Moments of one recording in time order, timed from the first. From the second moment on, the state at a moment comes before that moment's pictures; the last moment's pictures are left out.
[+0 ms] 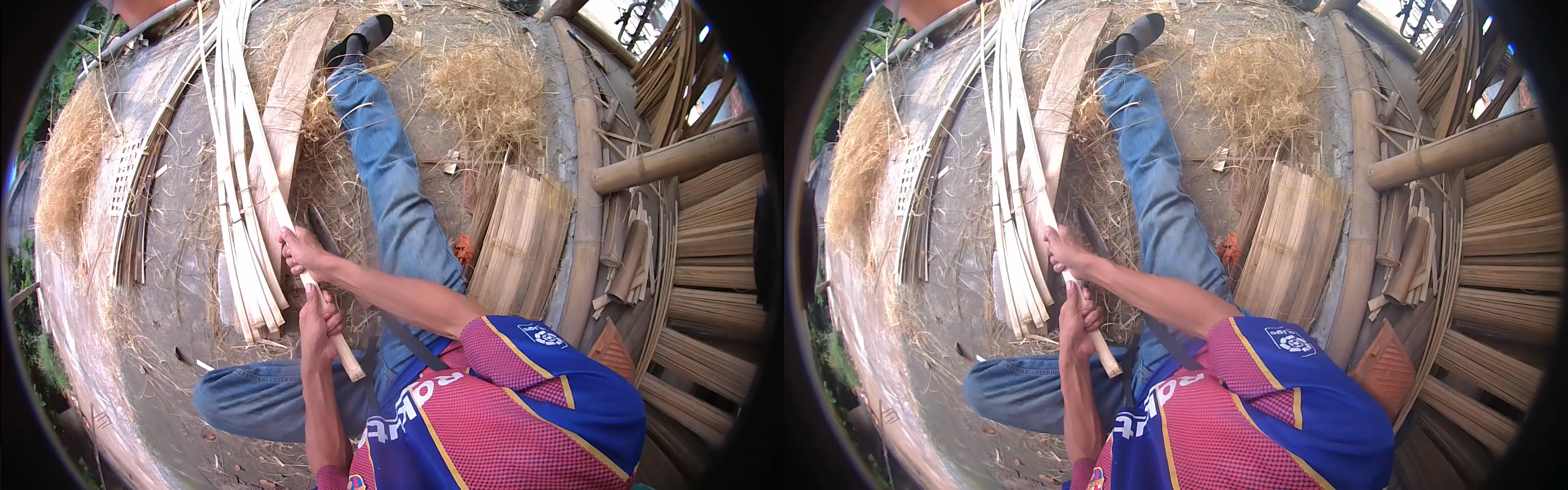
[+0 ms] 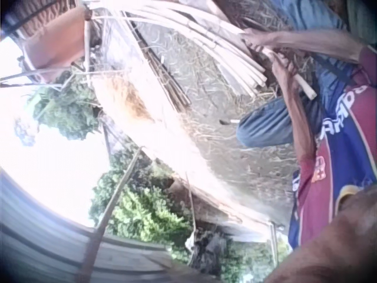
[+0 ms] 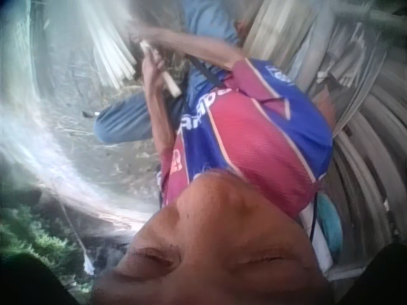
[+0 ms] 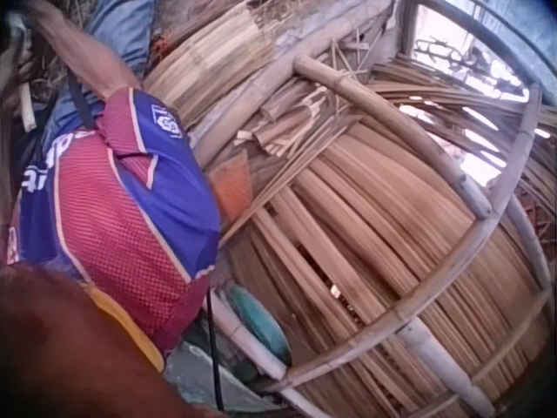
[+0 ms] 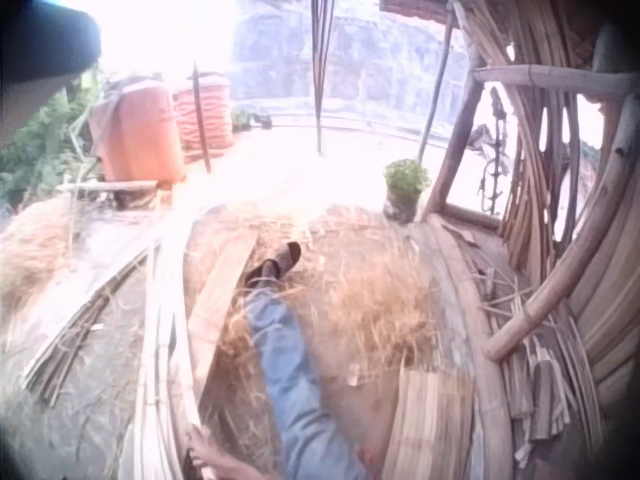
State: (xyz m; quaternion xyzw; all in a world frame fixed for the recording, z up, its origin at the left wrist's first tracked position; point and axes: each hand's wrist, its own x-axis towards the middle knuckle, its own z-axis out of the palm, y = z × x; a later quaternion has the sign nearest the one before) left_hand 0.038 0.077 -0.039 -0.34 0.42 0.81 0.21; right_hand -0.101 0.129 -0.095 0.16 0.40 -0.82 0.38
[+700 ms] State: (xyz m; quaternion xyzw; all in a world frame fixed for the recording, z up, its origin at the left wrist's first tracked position) left_hand -0.056 0.007 0.033 -0.30 0.32 0.87 0.24; right_hand -0.108 0.305 -0.031 0.01 0.60 -0.80 0.06
